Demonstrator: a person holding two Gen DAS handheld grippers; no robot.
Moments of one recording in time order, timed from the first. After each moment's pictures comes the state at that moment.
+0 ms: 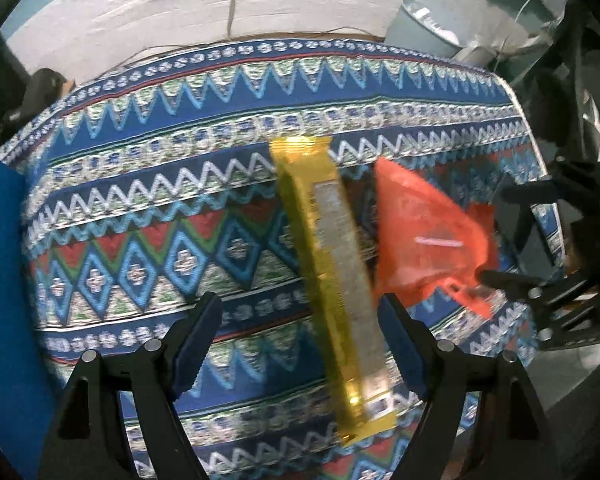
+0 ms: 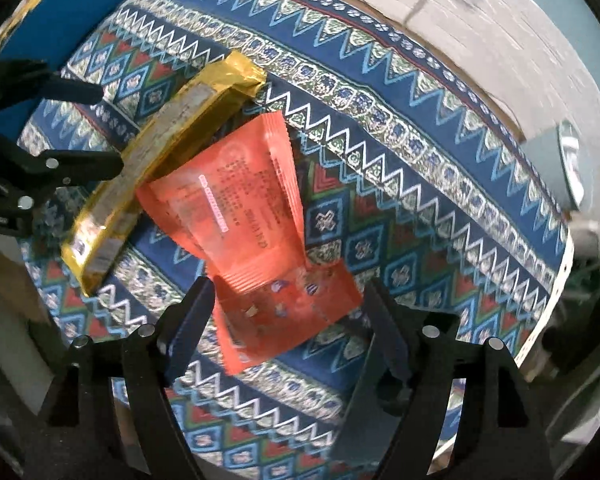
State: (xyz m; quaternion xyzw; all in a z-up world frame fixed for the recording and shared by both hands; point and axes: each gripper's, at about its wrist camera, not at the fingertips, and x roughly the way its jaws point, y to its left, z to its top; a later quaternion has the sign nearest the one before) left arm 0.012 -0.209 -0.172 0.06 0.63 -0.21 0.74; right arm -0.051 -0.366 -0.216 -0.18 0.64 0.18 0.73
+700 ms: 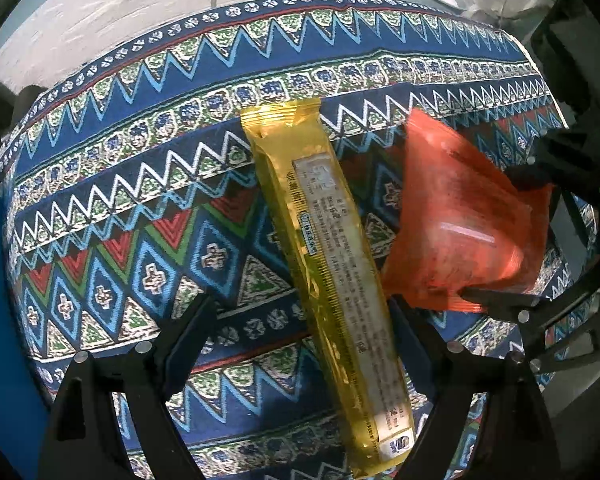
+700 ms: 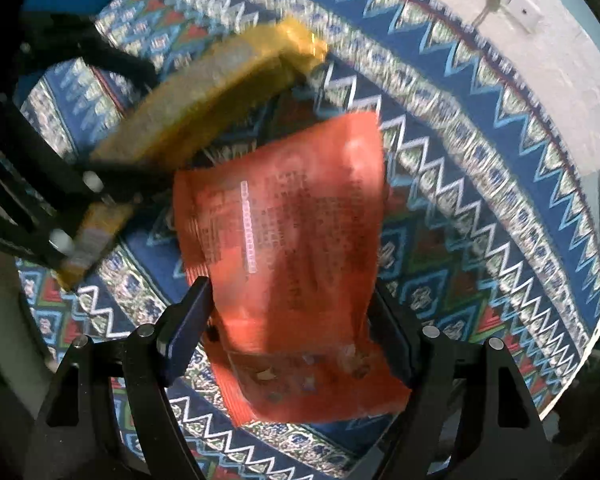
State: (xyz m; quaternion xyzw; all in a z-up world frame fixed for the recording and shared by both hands) left arm 0.040 -0.246 -0.221 0.13 0.64 -0.21 0.72; right arm -0.038 -0.341 -0.287 -0.20 0.63 0.25 0.70
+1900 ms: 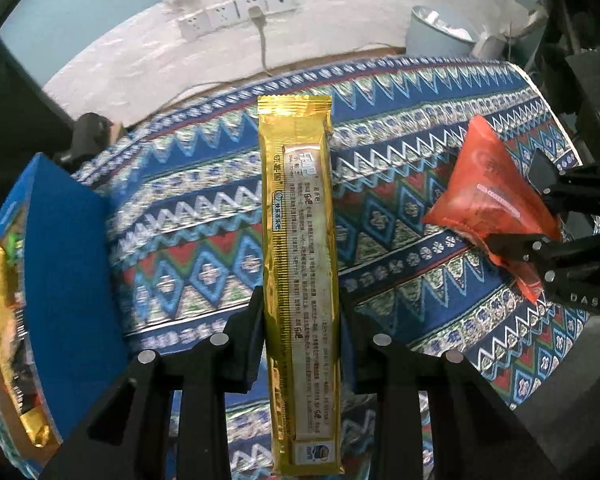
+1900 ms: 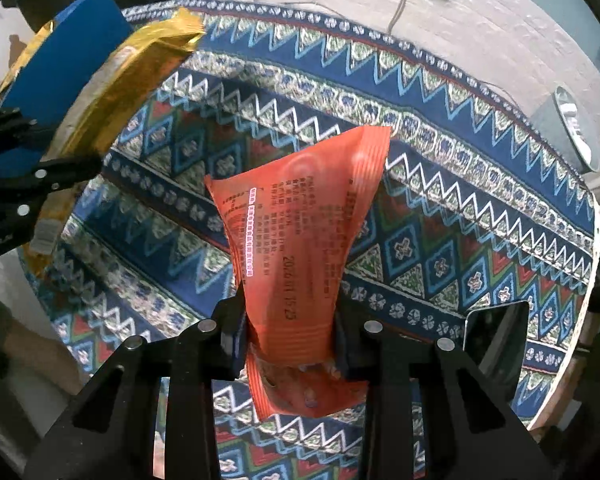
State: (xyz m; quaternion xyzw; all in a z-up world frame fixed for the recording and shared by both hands) left arm 0.007 -0.119 -0.125 0.16 0.57 -0.17 0.79; right arm -0.041 -0.293 -0.203 -0.07 0.61 0.14 0.77
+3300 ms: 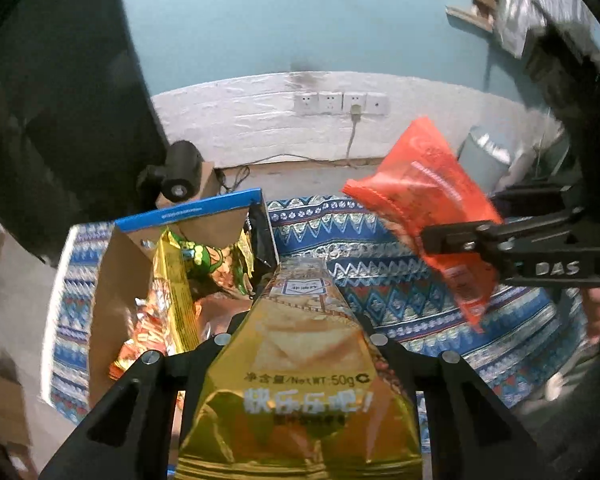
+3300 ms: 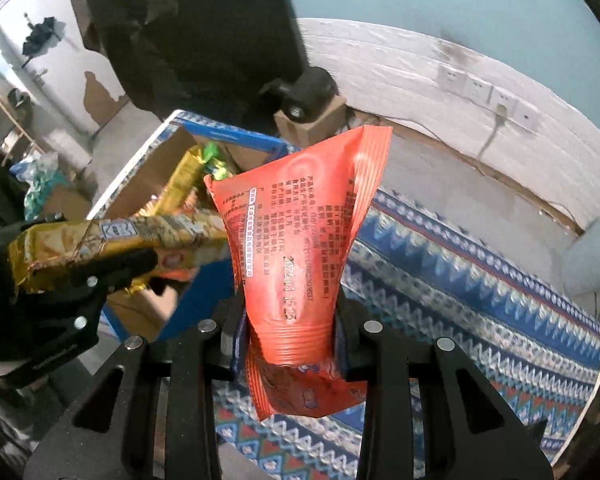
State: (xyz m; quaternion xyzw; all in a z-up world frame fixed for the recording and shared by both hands) left arm 0.015 0.045 -0.010 0.05 0.46 -0.12 0.88; right arm 0.029 -0.118 -0.071 -0.03 0.50 0.27 0.82
